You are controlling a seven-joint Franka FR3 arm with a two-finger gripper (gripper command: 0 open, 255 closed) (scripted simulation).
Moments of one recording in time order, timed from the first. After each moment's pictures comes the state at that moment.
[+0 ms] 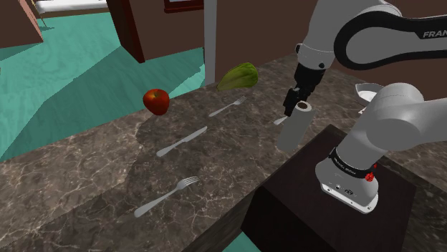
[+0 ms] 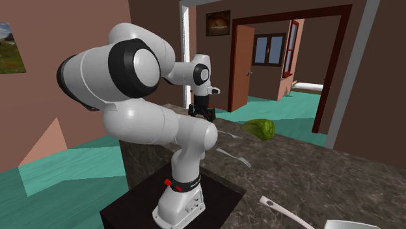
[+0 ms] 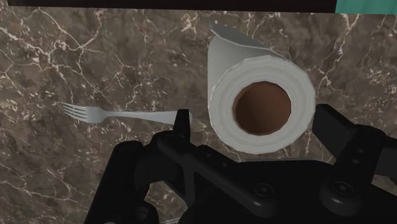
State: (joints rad) arm 0.13 -1.06 0.21 -2.94 0.18 1.87 0.18
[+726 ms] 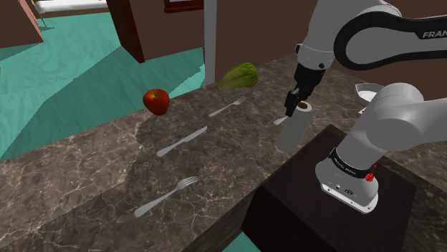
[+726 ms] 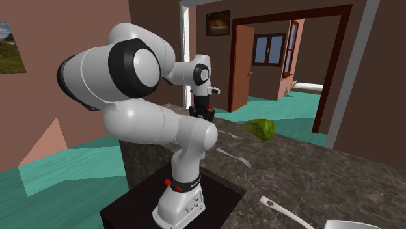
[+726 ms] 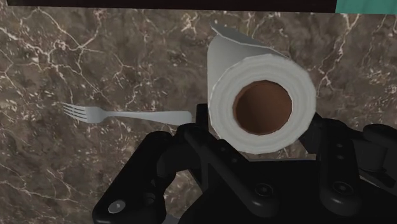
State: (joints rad) arm 0.13 -1.06 0.21 -2.94 0.18 1.87 0.18
